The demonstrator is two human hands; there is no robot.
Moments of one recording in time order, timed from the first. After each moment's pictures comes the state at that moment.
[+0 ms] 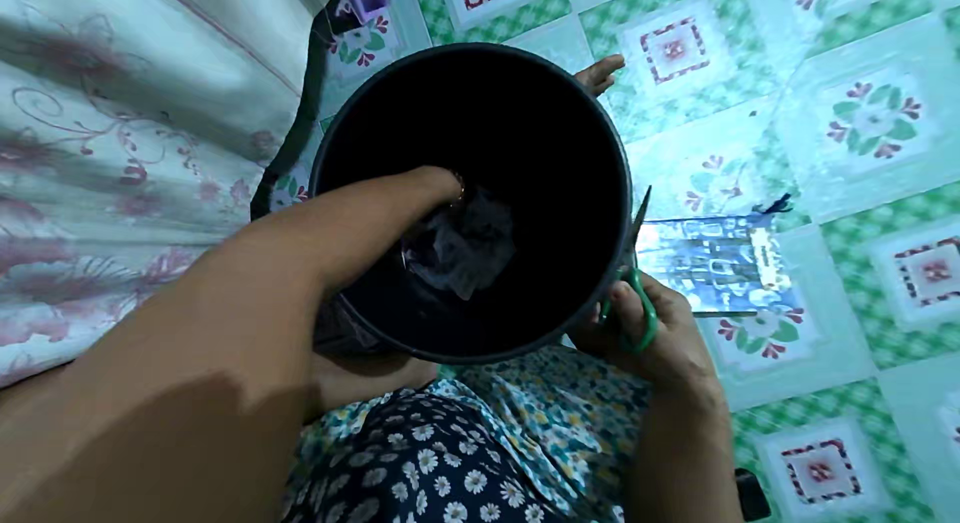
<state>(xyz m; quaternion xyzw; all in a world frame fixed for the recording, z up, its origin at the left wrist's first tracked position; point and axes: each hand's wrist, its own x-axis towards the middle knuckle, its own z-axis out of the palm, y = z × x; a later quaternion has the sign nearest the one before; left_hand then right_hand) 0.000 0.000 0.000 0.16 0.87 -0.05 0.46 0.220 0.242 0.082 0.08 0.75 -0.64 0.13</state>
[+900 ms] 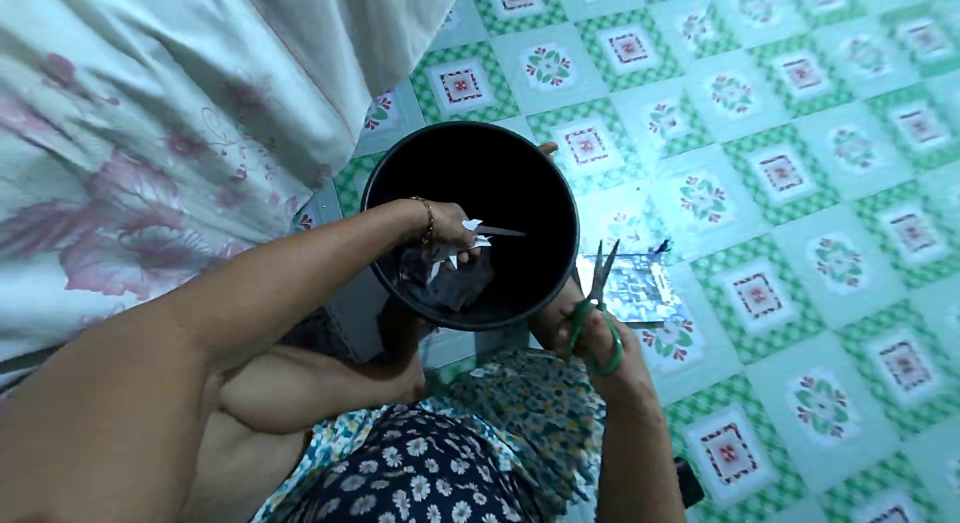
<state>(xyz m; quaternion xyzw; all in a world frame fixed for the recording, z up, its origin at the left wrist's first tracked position) 0.075 -0.025 0.176 0.05 0.77 0.32 0.55 0.265 0.212 0.115 0.13 0.68 -0.71 0.08</state>
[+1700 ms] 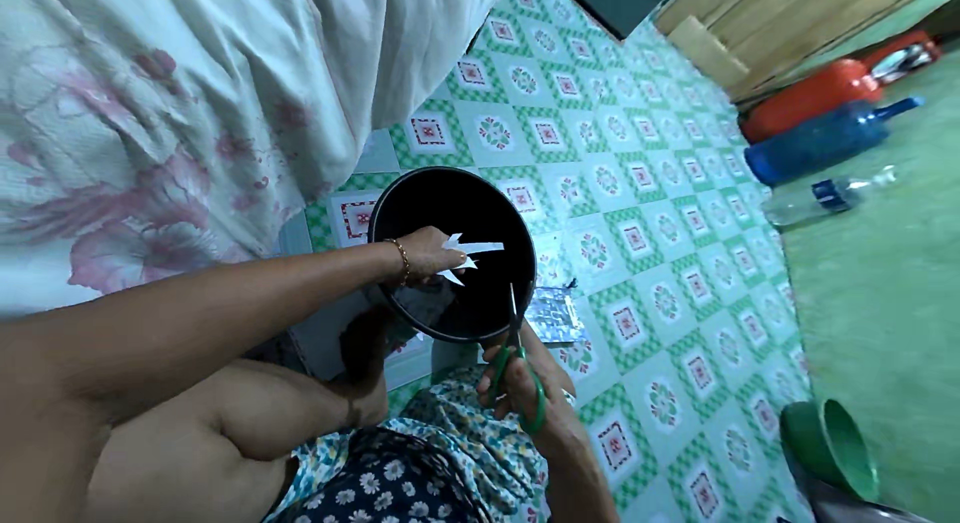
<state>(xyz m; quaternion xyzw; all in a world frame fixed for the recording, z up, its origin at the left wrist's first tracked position) 0.108 -0.066 0.196 0.12 0.77 0.47 0.42 0.292 0.127 0.196 0.12 0.75 -0.63 0.18</state>
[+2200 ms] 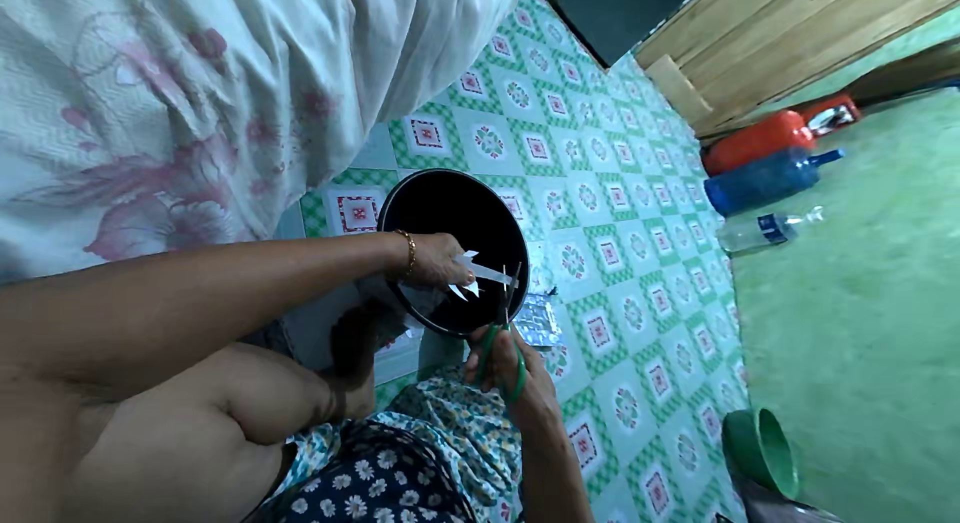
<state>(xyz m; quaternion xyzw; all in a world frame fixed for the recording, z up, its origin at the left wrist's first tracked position) 0.112 -0.078 0.202 0.31 0.74 0.46 0.40 0.273 0.101 0.205 0.12 0.78 -0.60 0.14</state>
